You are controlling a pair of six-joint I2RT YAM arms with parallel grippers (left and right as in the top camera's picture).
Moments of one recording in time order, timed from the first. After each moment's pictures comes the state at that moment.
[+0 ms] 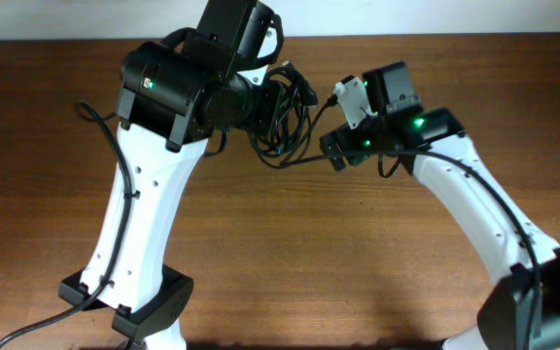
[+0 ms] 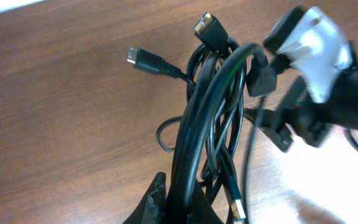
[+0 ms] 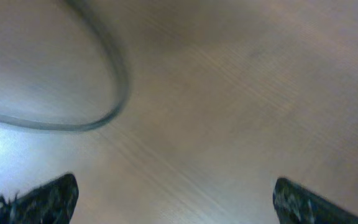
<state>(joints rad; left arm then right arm) -0.49 1.91 2.59 -1.69 -0.06 -0.15 0.34 1.70 1.41 -0.71 -0.14 -0.22</state>
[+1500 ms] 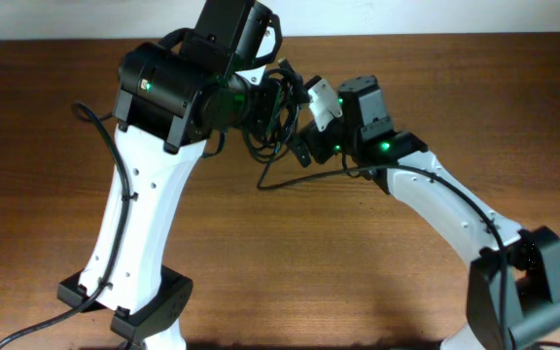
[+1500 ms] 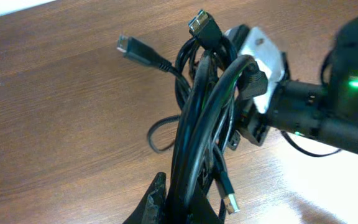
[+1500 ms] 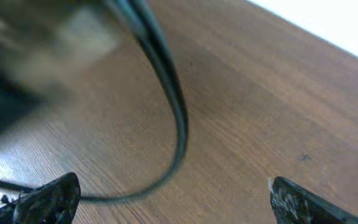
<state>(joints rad) -0.49 1.90 2.60 -1.69 -0.07 -0.15 0.43 1.76 1.26 -0.21 -0.29 -0.17</state>
